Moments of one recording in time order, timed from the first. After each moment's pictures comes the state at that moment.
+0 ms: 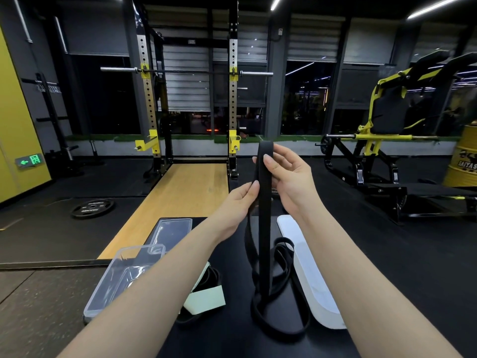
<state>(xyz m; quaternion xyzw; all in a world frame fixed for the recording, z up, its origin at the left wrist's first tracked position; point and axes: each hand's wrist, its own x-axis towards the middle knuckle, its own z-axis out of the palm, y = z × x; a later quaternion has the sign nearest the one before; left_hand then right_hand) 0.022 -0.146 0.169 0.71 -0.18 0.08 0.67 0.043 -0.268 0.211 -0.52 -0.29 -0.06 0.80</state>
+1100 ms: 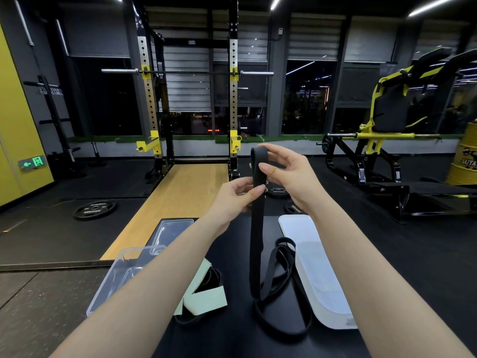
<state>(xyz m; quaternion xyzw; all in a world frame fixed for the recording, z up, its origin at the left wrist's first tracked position) 0.021 -0.137 0.182 0.72 -0.14 0.11 0.68 0.058 -0.280 0.220 -0.66 -0.32 -0.07 0.67</state>
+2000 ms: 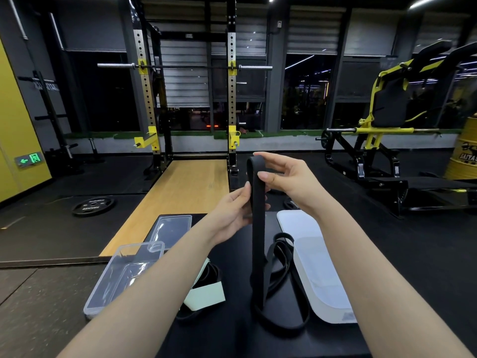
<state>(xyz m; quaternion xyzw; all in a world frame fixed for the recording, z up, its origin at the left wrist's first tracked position) 0.022 -0.140 0.158 0.60 -0.14 -0.03 0.79 0.054 -0.293 0.209 -0.68 -0.35 -0.01 0.65</state>
